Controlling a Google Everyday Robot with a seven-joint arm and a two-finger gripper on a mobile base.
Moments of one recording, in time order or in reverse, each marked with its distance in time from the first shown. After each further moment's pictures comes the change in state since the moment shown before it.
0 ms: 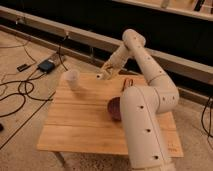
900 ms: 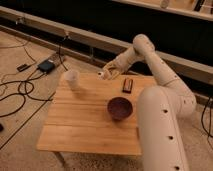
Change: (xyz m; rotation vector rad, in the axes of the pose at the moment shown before) arm 0.026 -0.010 0.008 -0.099 0.103 0.089
